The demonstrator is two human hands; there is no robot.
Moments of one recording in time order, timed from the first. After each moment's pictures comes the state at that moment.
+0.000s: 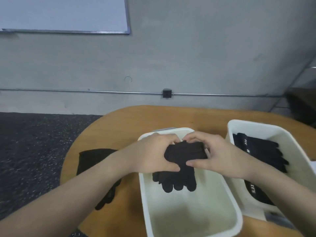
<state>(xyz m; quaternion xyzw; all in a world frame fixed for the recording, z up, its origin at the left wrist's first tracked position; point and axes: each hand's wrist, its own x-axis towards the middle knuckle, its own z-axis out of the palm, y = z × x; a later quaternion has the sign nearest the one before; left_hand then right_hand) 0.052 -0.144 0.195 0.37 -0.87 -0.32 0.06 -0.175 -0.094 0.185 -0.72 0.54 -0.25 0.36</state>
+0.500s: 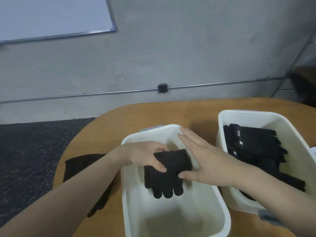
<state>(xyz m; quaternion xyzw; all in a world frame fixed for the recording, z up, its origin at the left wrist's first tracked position) 0.021 -0.195 0.136 0.41 -0.78 -0.47 -0.08 -0.203 -0.100 0.134 -0.80 0.56 -0.06 0.20</state>
